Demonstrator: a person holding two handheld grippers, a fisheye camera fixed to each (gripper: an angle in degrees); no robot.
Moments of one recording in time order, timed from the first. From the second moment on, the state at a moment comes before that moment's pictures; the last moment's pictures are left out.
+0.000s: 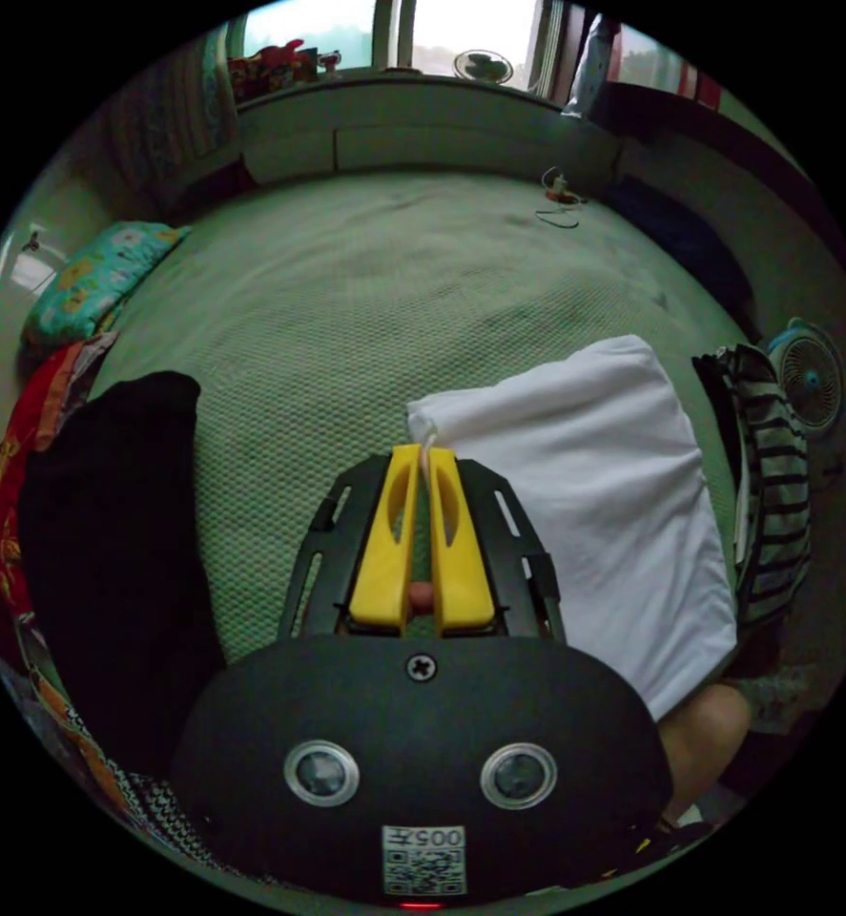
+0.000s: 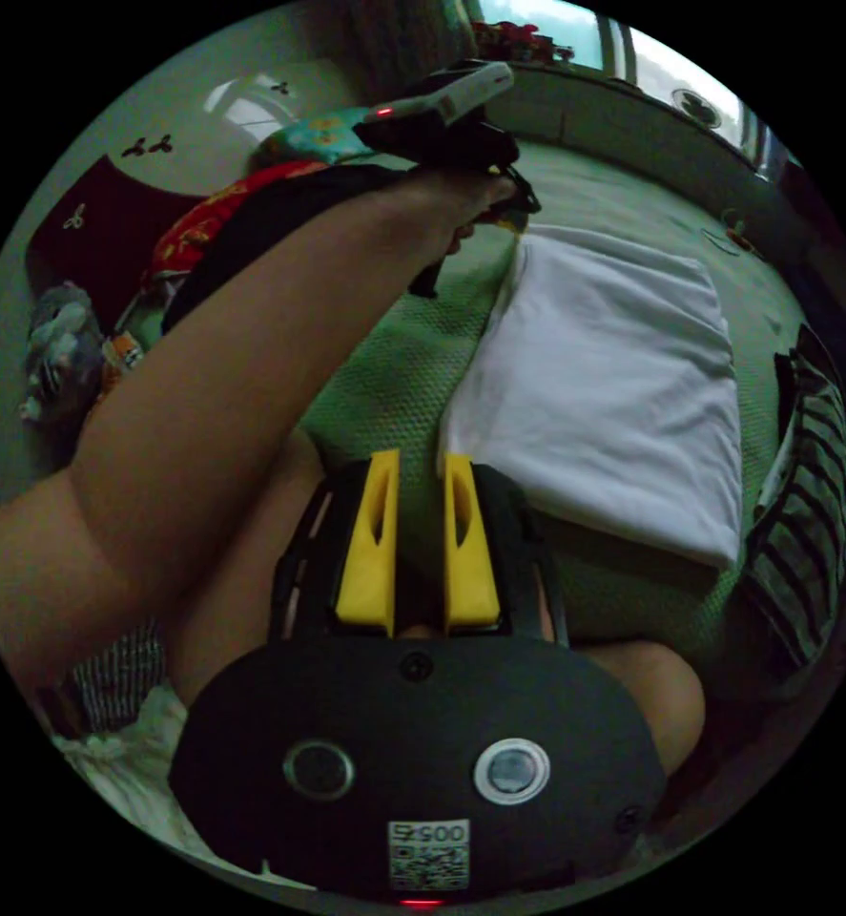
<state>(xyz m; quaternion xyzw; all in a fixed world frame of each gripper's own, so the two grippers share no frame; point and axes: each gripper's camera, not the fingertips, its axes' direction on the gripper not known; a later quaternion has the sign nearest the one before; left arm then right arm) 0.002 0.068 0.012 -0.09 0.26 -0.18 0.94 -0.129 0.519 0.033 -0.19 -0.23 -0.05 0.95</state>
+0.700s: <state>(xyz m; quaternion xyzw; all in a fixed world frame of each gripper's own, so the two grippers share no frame) -0.003 0.132 -0.049 -0.07 0.27 -0.21 0.94 -0.045 0.538 0.021 -0.21 -0.24 -0.01 0.95</state>
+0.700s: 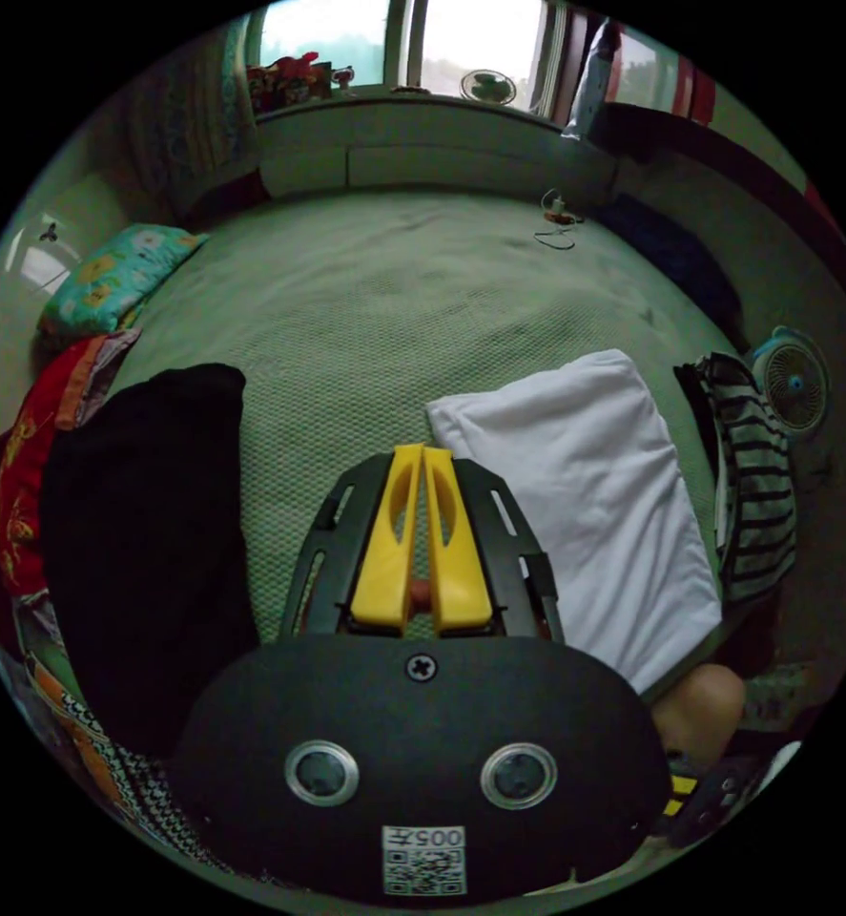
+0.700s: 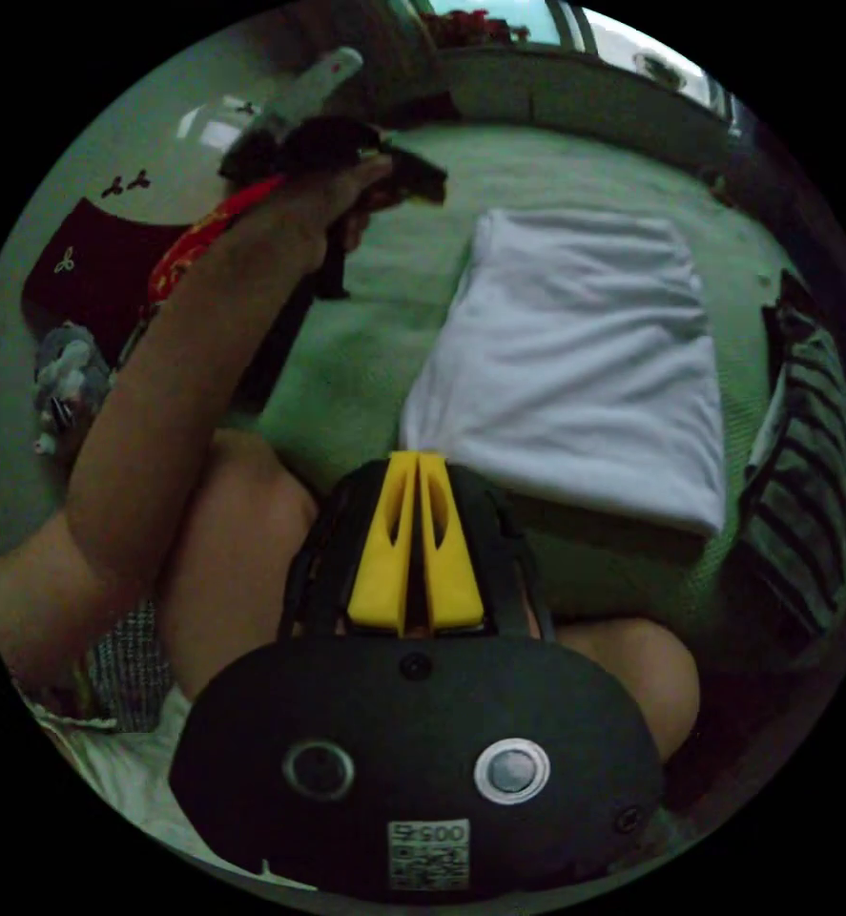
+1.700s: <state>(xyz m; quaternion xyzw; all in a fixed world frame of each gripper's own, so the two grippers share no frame) 0.100 0.301 -0.202 -0.06 0.34 -0.22 0.91 0.120 0.588 -0.068 -0.09 -0.17 0.08 0.98</state>
